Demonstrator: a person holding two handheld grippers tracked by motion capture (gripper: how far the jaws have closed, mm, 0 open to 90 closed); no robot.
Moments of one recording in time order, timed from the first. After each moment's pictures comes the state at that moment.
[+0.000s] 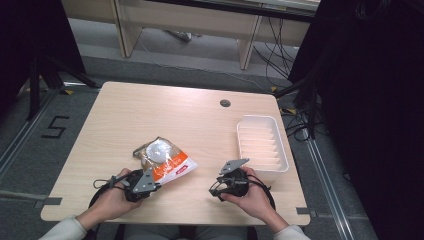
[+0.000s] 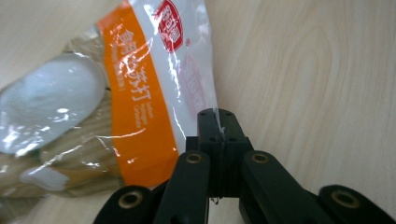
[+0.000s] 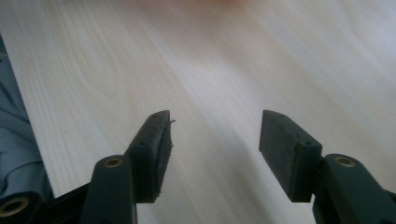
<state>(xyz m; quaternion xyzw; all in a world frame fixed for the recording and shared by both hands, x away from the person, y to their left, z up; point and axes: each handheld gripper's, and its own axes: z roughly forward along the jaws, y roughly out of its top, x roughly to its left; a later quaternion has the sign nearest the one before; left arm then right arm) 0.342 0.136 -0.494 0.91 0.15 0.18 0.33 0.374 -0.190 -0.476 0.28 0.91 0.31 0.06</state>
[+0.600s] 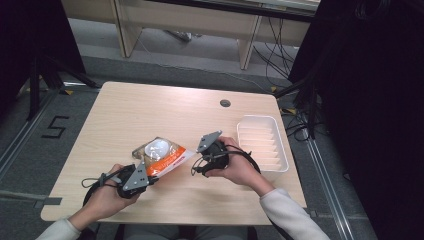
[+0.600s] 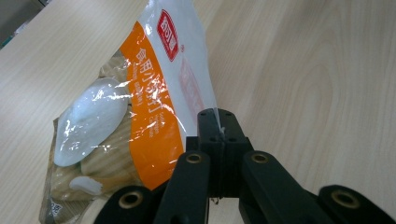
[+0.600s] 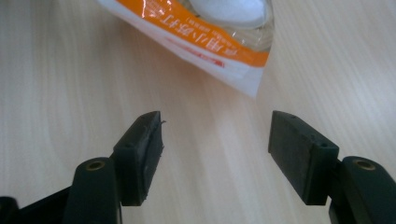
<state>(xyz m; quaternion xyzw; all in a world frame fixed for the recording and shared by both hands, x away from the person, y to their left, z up) 0.338 0.148 -0.469 0.89 0.16 0.21 0.37 0.429 -0.125 -0.423 0.12 0.95 0.27 0.11</state>
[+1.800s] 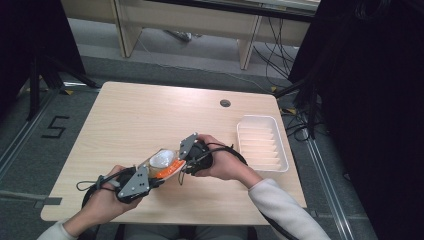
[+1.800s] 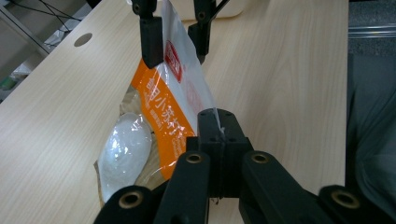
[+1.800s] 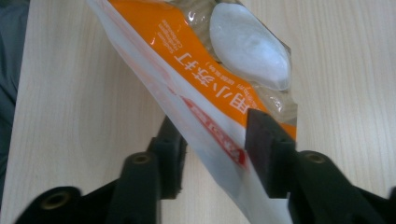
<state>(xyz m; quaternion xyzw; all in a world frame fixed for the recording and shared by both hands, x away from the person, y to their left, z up) 0.315 0.136 -0.437 0.88 0.11 0.21 0.41 0.422 -0.081 -0.412 -0.02 0.97 0.21 0.10</state>
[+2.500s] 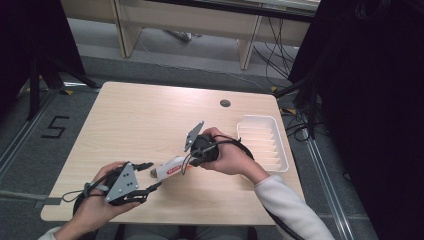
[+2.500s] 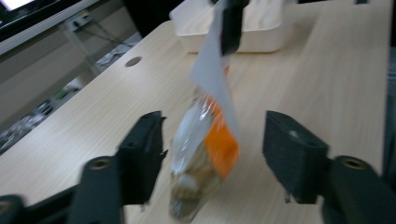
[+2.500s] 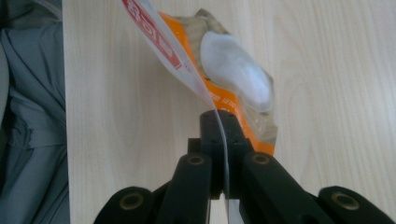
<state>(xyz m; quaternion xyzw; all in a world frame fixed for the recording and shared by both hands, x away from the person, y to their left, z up) 0.307 0.158 -0.442 0.81 0.19 0.28 0.49 0.423 -0.094 -0.377 0.05 0.98 0.19 0.05</state>
